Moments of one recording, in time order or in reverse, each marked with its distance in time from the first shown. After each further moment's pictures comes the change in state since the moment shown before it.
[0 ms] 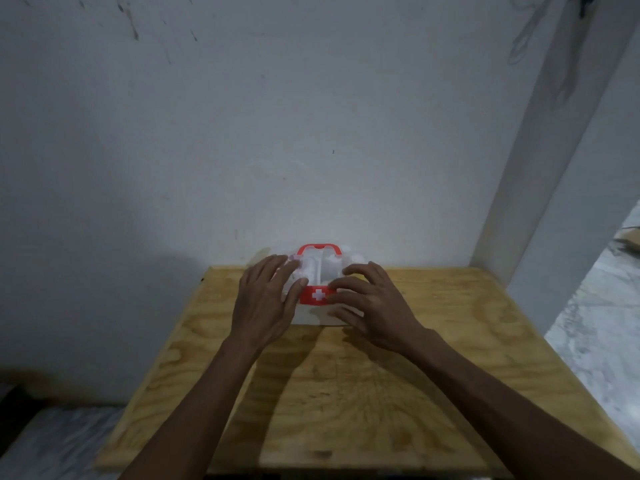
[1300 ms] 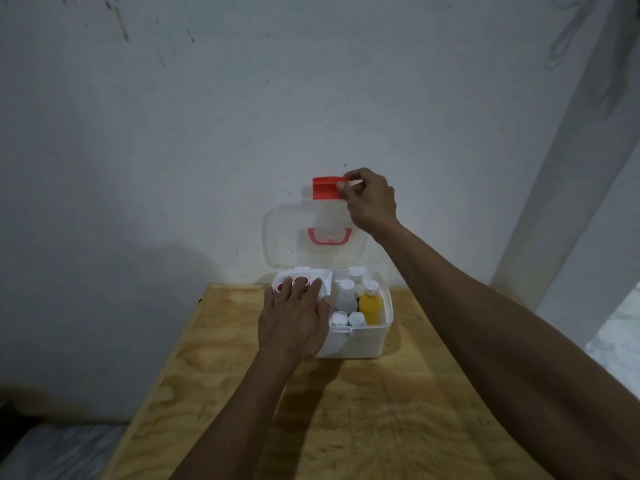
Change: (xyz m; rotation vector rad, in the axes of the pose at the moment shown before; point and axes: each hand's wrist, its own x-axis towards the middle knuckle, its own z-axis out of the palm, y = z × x) left_hand 0.038 0.023 0.020 0.230 -0.301 -0.100; right_hand 0.191 0.083 -0.009 0.434 0.215 0.859
